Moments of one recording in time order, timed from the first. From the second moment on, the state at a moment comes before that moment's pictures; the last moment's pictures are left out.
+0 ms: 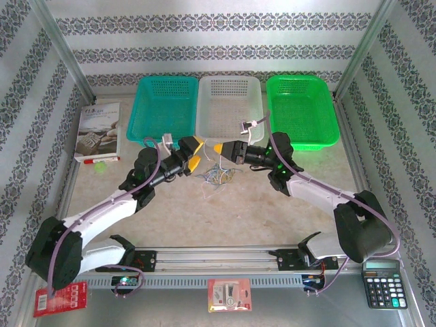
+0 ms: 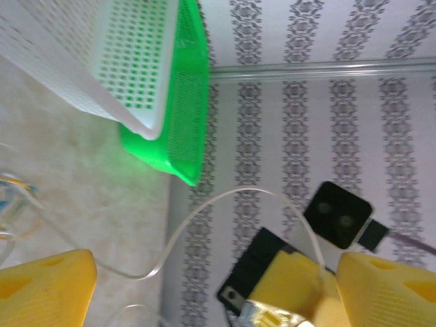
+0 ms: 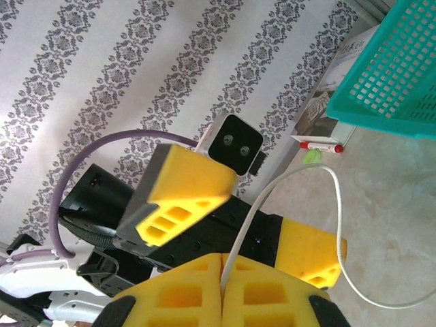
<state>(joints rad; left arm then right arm) -0.50 1.18 0.58 0.50 0.34 -1.49 0.50 1.38 0.72 0.70 -0.82 1.02</state>
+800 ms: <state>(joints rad) -0.50 1.24 0.58 0.66 0.43 -1.72 0.47 1.41 0.75 0.70 -0.82 1.01</state>
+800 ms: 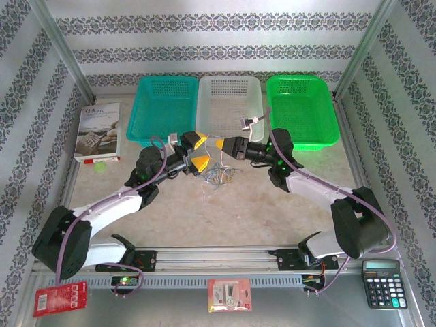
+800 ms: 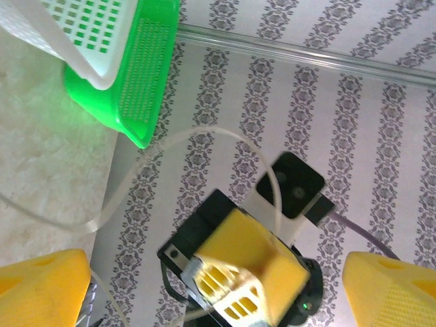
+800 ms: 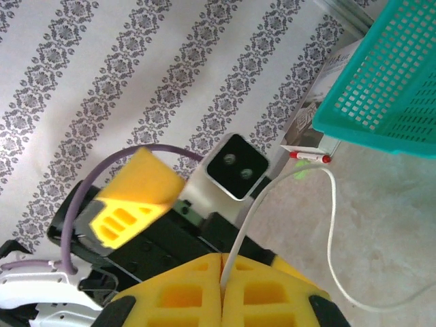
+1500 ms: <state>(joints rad) -0.50 1.37 0.65 0.79 0.41 -1.77 0.52 1.45 0.77 0.69 -0.82 0.99</state>
